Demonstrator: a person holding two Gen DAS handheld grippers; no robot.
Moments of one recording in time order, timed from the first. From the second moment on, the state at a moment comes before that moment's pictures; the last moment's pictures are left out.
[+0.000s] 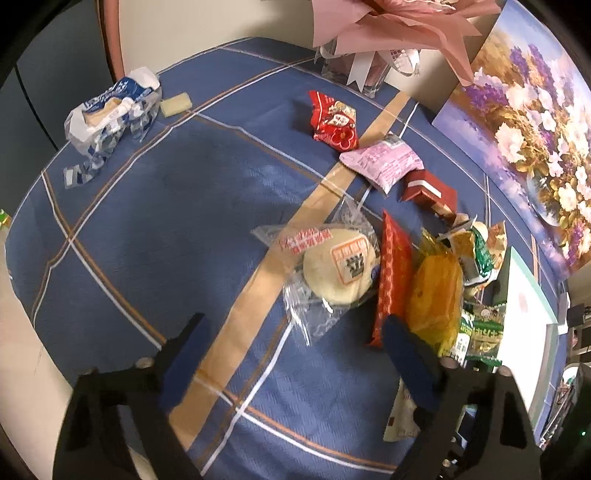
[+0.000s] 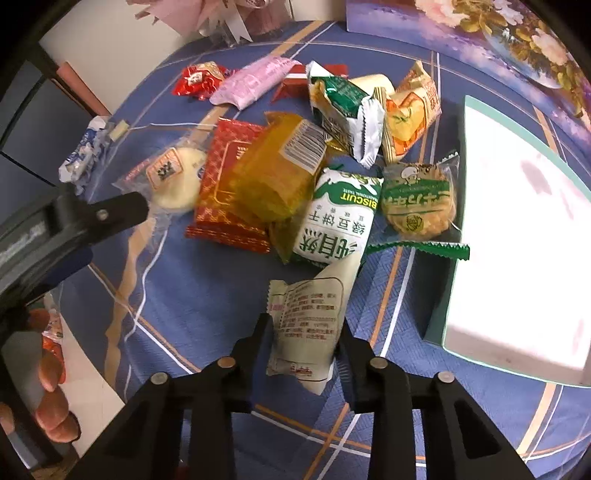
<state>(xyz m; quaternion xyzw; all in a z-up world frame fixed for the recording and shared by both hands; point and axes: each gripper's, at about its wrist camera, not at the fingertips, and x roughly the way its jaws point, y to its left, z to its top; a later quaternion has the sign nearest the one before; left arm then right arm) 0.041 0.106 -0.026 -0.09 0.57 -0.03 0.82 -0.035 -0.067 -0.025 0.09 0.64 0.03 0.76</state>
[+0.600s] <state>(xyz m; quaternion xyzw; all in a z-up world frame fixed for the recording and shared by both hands) 0.091 0.096 -0.044 -0.09 0.58 -0.07 0.81 -0.038 -0.075 0.003 0.13 0.61 0.04 0.78</state>
